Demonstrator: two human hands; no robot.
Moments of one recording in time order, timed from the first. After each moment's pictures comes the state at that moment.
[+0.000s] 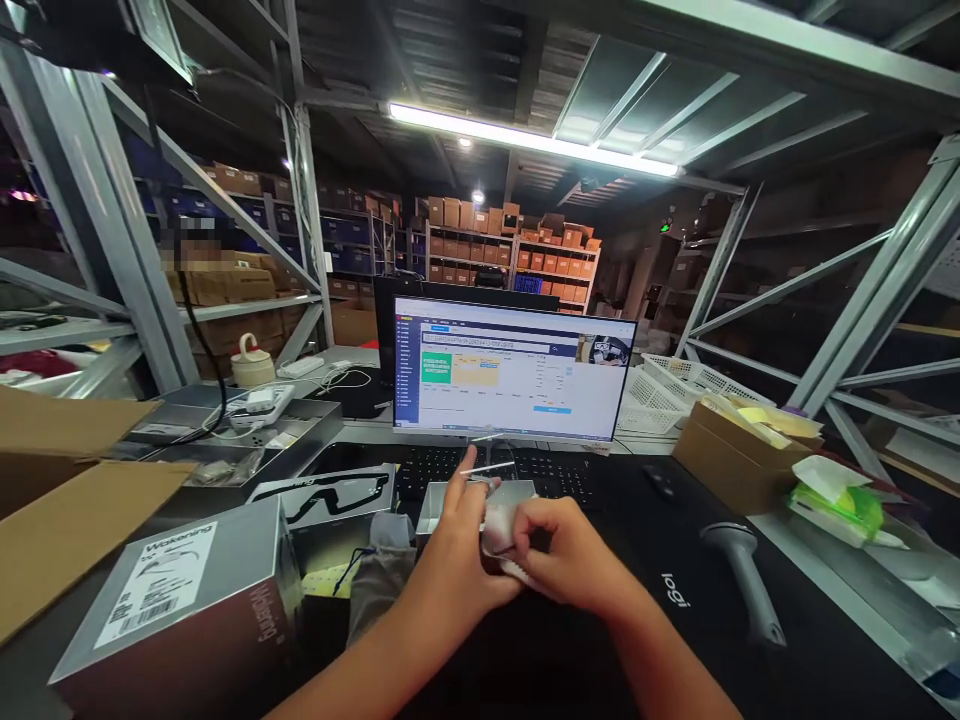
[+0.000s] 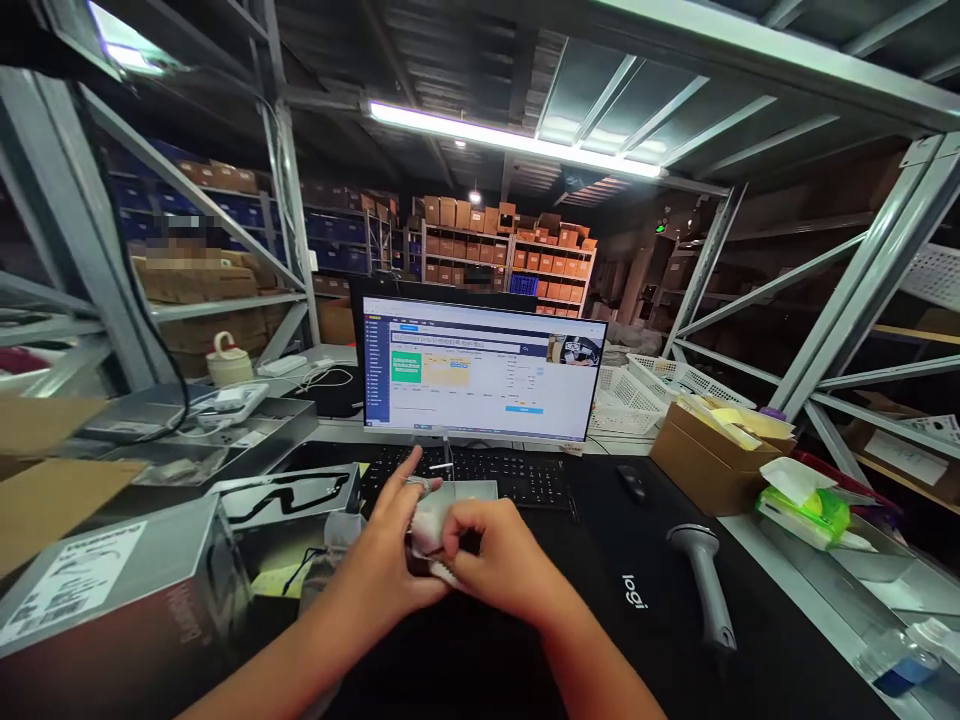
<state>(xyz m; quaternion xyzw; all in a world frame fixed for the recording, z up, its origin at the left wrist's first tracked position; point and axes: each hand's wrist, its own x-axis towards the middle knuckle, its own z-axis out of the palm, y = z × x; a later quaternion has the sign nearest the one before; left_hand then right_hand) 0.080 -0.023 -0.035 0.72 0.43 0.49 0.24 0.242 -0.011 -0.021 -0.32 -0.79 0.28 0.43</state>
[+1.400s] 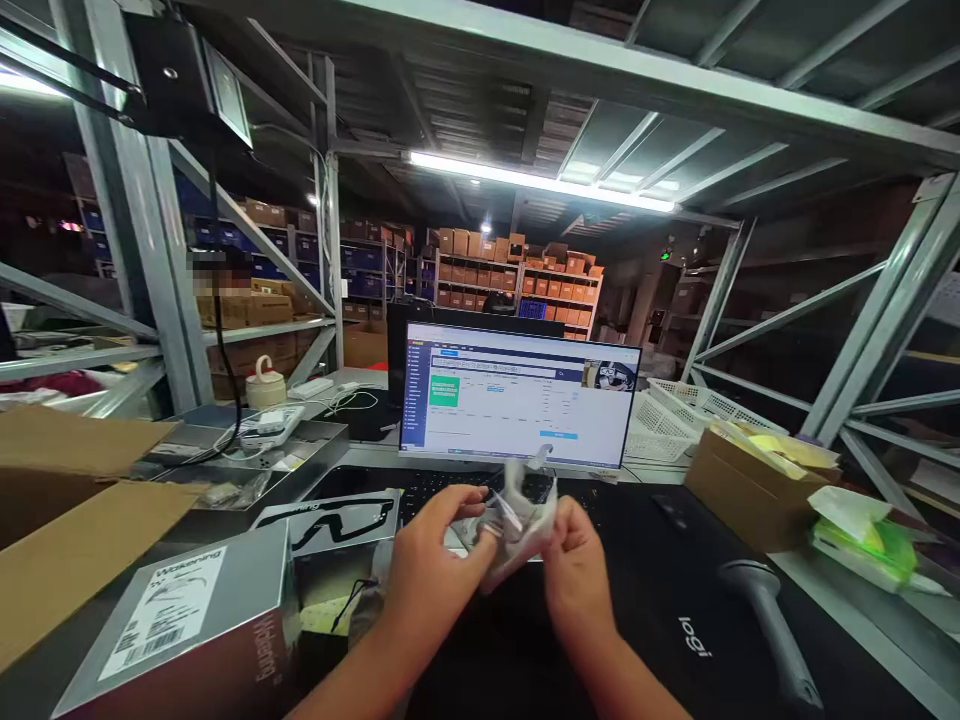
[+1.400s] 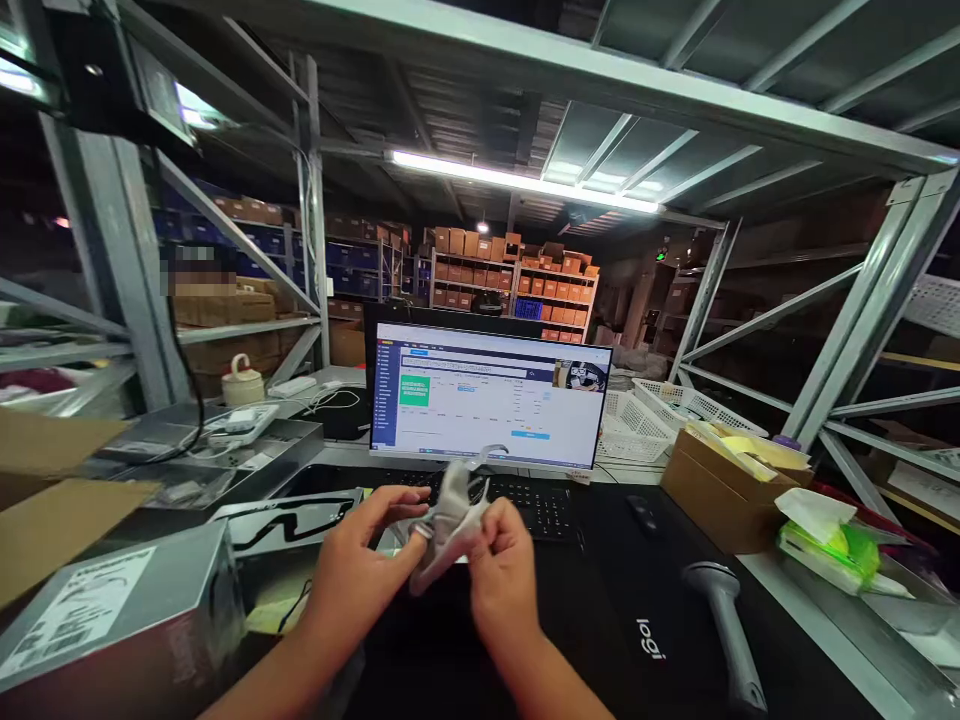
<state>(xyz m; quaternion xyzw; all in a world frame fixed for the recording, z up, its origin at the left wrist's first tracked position) 0.062 -0.002 -0.029 0.65 0.46 0.60 0.09 0.216 0.001 -0.037 -0.25 -0.56 0.36 0.70</state>
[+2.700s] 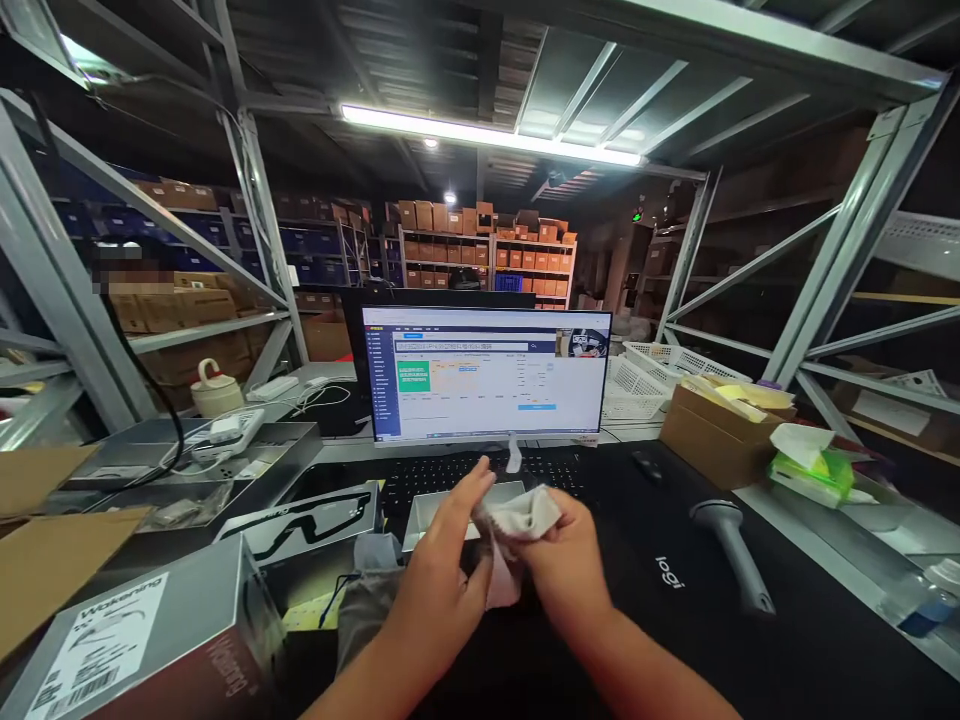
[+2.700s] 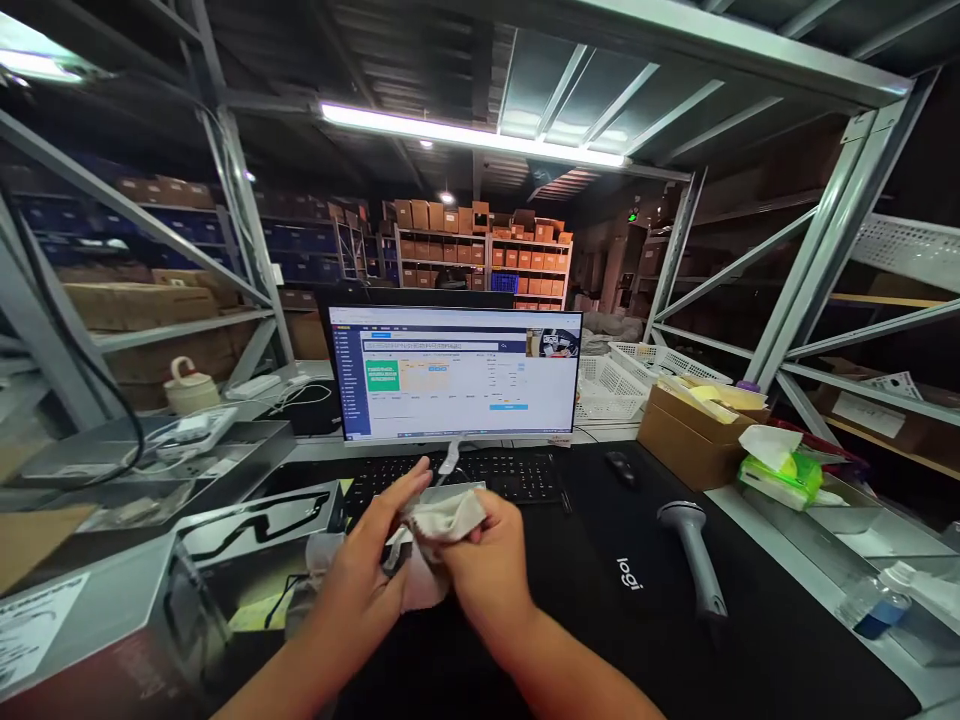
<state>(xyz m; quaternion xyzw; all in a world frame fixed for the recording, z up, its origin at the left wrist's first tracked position) 0.076 -0.015 -0.044 0.80 0.33 0.50 0.04 0.217 -0.024 -0.023 -0.34 -0.46 0.45 0.68</state>
